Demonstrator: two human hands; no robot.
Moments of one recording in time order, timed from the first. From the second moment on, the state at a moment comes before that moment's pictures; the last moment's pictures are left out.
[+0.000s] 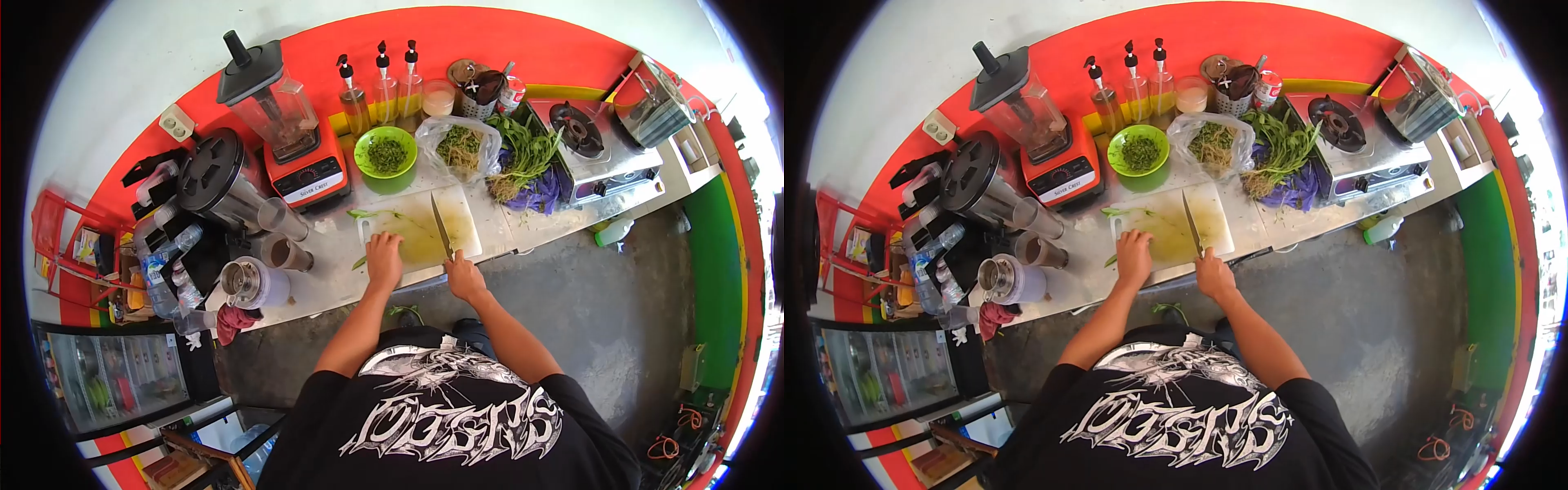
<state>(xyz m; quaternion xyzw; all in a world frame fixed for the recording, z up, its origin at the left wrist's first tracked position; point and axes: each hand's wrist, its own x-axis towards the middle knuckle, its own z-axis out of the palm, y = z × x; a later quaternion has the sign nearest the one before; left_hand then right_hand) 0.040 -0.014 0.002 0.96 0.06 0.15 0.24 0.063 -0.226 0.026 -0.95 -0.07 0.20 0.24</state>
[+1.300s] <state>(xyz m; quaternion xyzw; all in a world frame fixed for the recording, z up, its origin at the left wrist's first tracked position) 0.079 -0.025 -0.014 0.94 -0.03 0.16 0.31 0.067 -0.174 0.024 -0.96 -0.09 0.21 0.18</state>
